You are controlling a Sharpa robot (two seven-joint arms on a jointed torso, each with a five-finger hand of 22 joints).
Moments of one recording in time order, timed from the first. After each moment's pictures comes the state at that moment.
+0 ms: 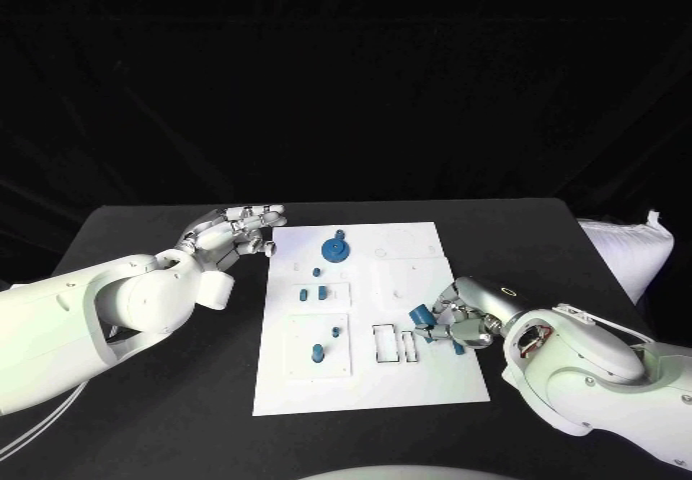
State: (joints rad) left arm 1.19 -0.93 -0.06 1.54 0.14 -0.13 0.33; left_hand 1.37 -0.11 0.43 -0.03 0.13 1.02 0.19 0.11 0.07 1.08 0.11 0.25 0.08 1.25 0.02 1.10 0.59 0.16 1.33 0.11 0.33 1.08; right arm 0.95 -1.13 0.00 2.00 -1.55 -0.43 -0.58; right_hand 1.31 -0.02 -0.15 0.27 0.41 1.12 0.08 0.23 0.19 1.45 0.01 1.19 1.11 1.46 -0.08 1.54 1.31 0.04 1.47 0.03 1.49 1.31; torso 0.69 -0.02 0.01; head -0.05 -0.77
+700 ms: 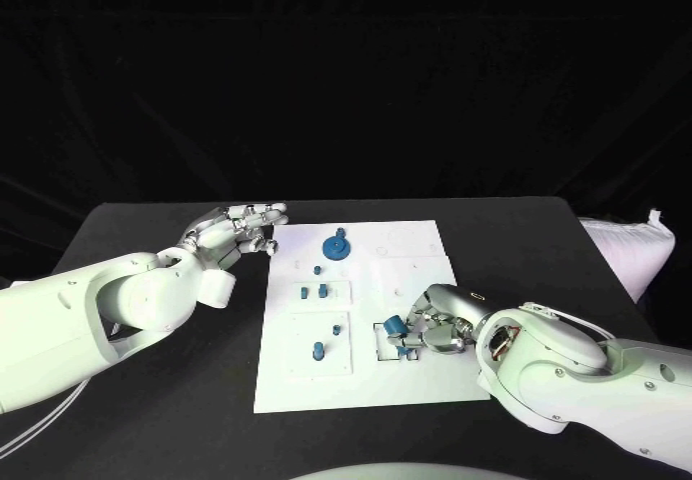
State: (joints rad) left arm 1.19 -0.93 -0.06 1.54 0.14 -0.12 0.33; left_hand 1.36 -0.11 0.43 -0.03 0.13 1.02 0.19 0.11 0.07 1.07 0.11 0.26 0.08 1.25 0.02 1.10 0.59 0.16 1.33 0.11 0.33 1.08; right arm 0.96 -1.03 0.00 1.98 -1.46 -0.36 -0.58; right_hand 1.26 0.03 -0.19 0.29 0.40 1.13 0.08 0.23 0.23 1.45 0.01 1.19 1.15 1.46 -0.08 1.54 1.31 0.04 1.46 0.03 1.49 1.31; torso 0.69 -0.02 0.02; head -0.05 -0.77
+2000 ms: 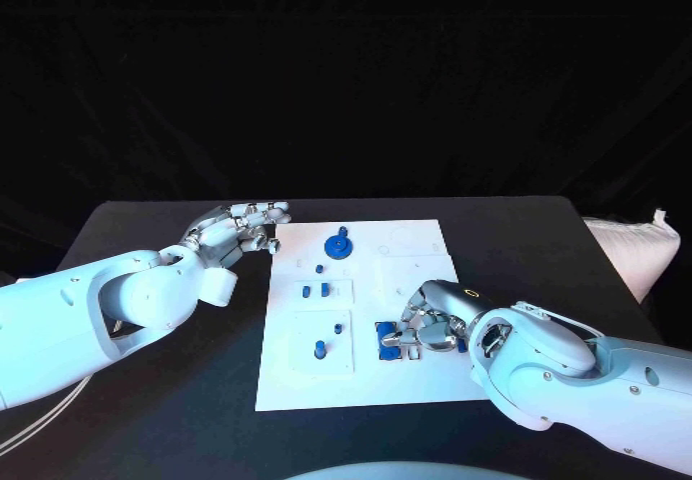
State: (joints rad) left arm 1.19 -0.93 -0.06 1.54 0.14 -0.12 0.32; left_hand 1.36 -0.11 0.42 -0.03 0.13 1.02 0.19 0.11 0.07 1.06 0.11 0.26 0.08 1.24 0.03 1.10 0.59 0.16 1.33 0.11 0.33 1.08; right arm 0.95 -0.99 0.00 1.95 -1.54 -0.37 -0.59; right_hand 1.22 -0.06 -0.16 0.25 0.08 1.14 0.06 0.22 0.30 1.46 -0.01 1.26 1.31 1.47 -0.08 1.53 1.31 0.04 1.47 0.03 1.47 1.31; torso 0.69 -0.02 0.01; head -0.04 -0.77
